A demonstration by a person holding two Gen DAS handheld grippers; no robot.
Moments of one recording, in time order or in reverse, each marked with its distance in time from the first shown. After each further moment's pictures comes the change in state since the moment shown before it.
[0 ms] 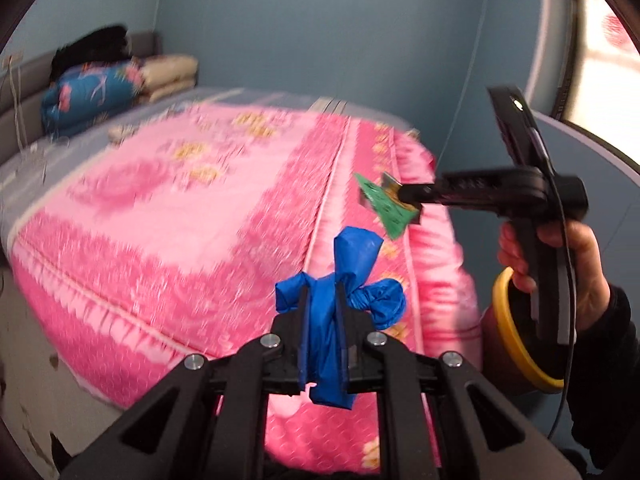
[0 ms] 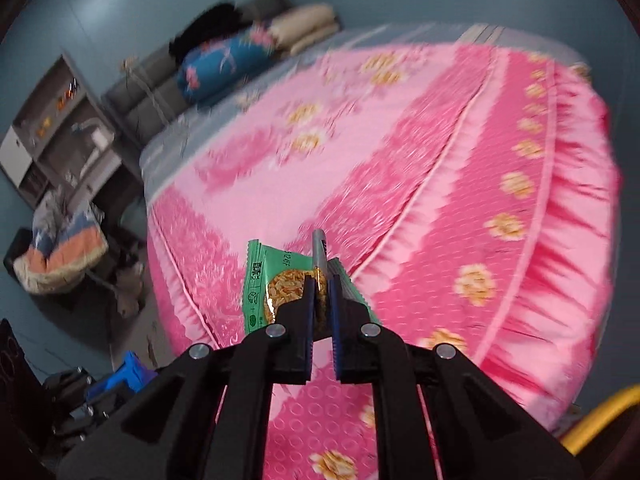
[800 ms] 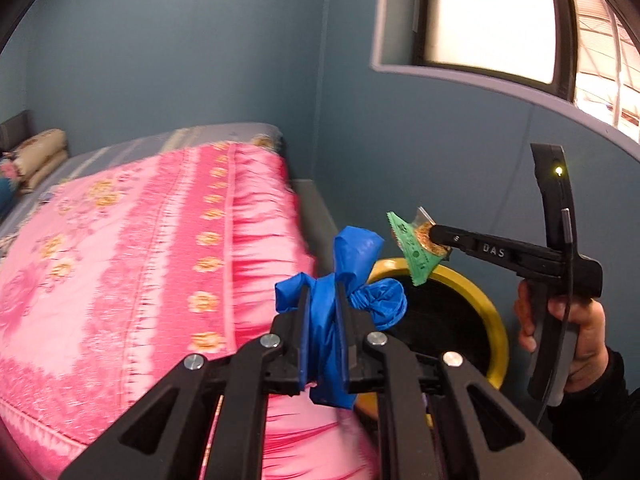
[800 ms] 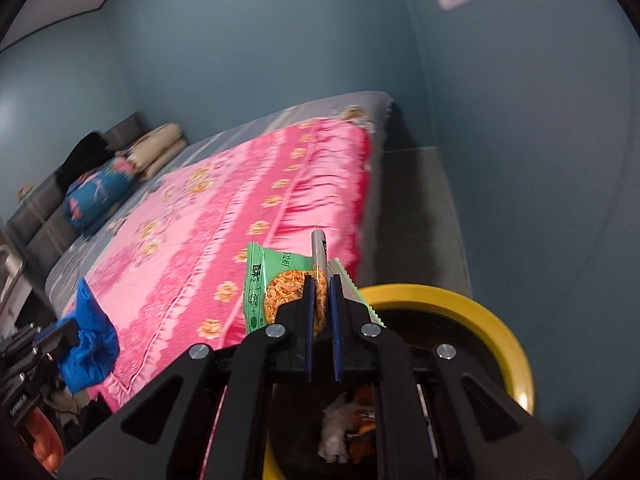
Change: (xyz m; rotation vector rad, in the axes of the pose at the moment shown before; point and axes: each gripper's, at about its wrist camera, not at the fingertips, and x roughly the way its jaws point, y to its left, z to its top) left arm 0.043 -0.228 0.024 0.339 0.012 -0.320; right arm -0.238 -0.172 -0.144 0.332 -0.347 -0.430
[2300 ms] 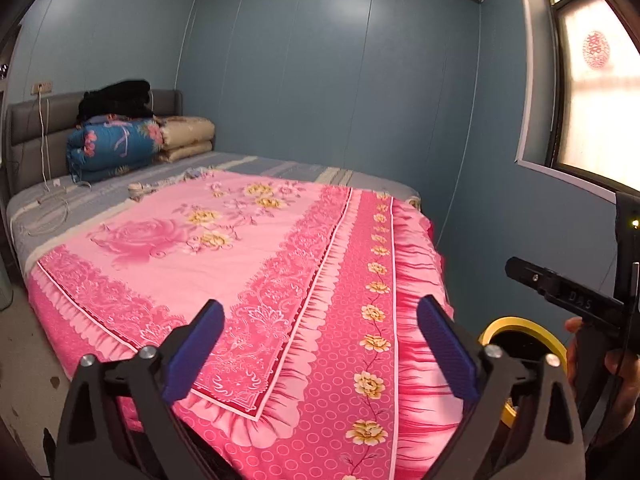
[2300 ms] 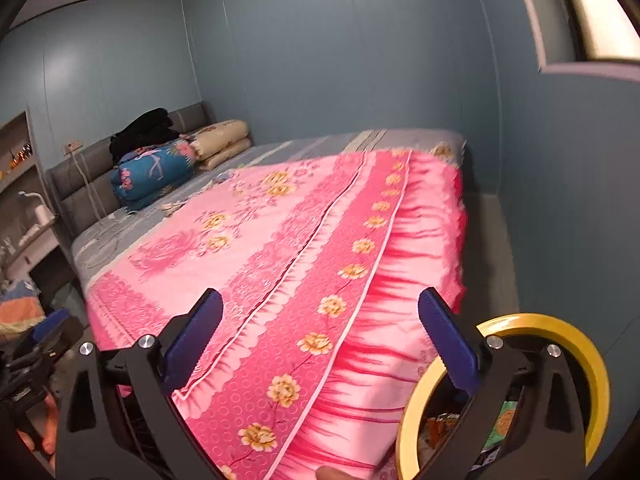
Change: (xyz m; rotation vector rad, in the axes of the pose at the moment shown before) left arm -0.145 0.128 -0.085 -0.311 -0.262 0.437; right arm -0.008 0.167 -0.039 -0.241 -0.122 0.125
